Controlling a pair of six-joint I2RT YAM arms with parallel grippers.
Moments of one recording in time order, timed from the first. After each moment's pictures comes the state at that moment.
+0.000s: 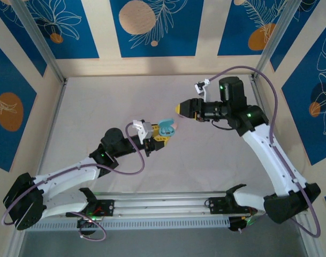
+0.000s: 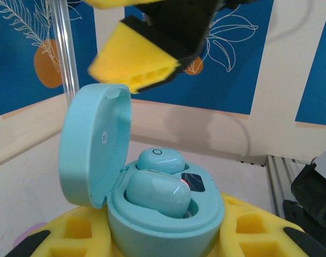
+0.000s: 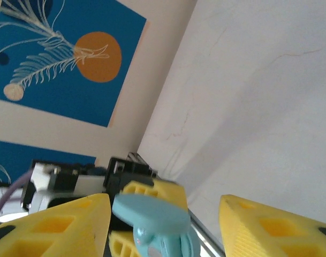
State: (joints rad) left arm -0.84 1.10 0.60 0.56 0.37 -0.04; right arm 0.40 1.23 1.40 -0.74 -0.74 0.61
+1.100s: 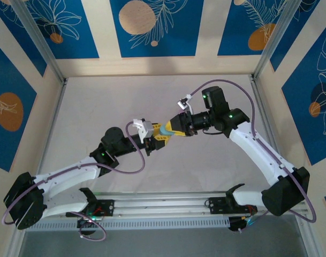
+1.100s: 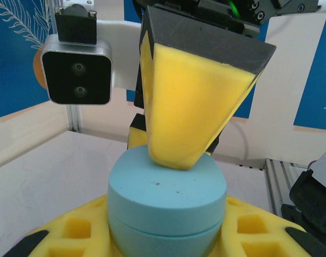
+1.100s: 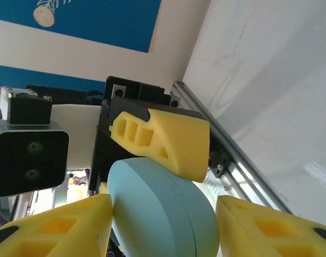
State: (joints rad) left arm -0.84 1.11 0.61 0.57 0.37 -0.06; right arm 0.47 1.27 1.19 -0.64 -1.09 0.64
